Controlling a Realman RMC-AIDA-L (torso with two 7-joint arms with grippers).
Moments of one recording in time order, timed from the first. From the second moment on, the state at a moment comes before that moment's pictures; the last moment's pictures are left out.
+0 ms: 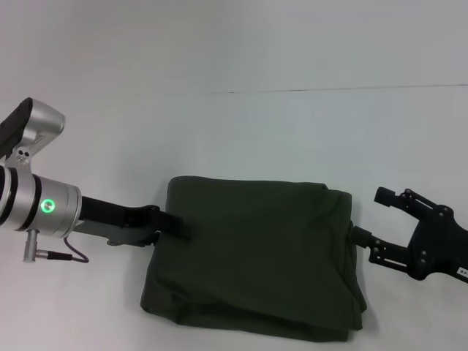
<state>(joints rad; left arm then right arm) -0.78 -2.06 0.64 0.55 2.50 1.36 -2.50 0.32 2.08 -0.59 -0.45 -1.76 -1.61 0.94</state>
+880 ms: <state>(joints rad) -0.75 -2.07 0.57 0.55 2.37 1.24 -2.45 0.34 2.09 -0.57 -0.45 -1.76 -1.62 0.94</state>
